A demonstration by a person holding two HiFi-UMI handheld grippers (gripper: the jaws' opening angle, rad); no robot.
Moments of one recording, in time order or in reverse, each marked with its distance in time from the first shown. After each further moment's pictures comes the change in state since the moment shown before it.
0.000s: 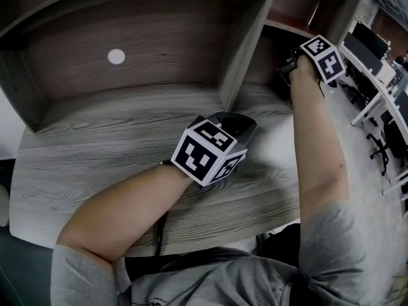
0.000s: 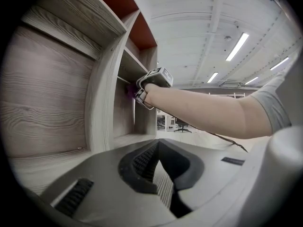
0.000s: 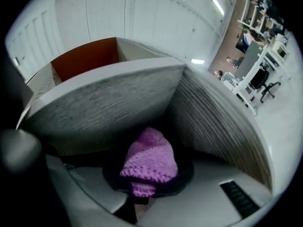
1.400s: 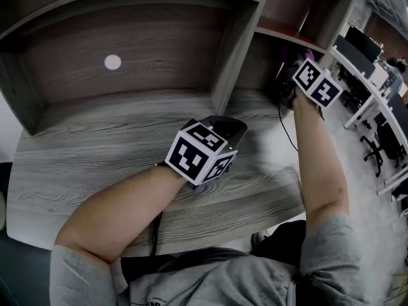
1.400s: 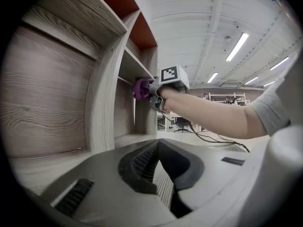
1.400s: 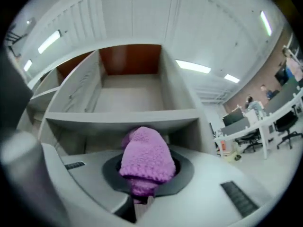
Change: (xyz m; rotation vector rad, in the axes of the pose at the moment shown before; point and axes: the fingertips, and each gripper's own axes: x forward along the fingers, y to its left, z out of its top) left arm -0.002 0.003 -0.001 0.001 0.000 -0.001; right arm -0.058 0.029 -0.001 -0.409 0.030 0.181
